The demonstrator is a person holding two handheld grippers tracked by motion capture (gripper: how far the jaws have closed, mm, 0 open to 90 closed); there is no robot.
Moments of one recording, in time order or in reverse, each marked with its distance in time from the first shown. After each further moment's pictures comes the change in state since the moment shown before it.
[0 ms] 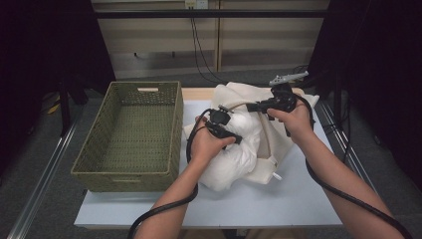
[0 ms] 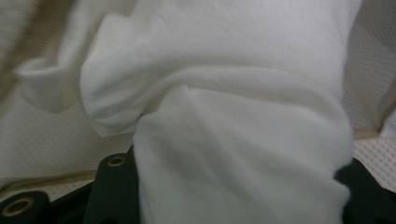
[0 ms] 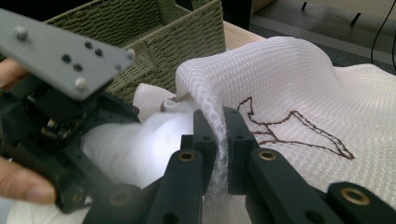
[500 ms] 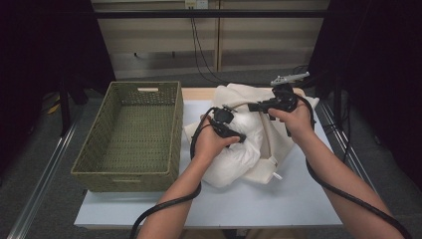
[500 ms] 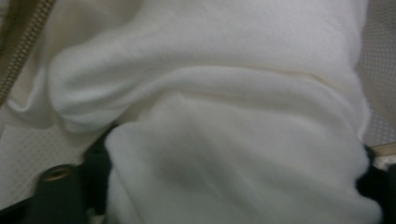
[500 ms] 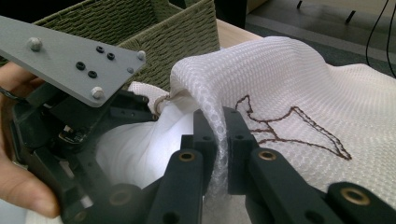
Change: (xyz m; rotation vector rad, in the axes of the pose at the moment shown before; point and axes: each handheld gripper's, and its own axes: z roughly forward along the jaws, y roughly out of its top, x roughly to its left) left arm 0.002 0.004 0.020 -0.003 -0.004 0.075; right arm -0.006 -0.004 0.001 -0.002 -0.012 0.011
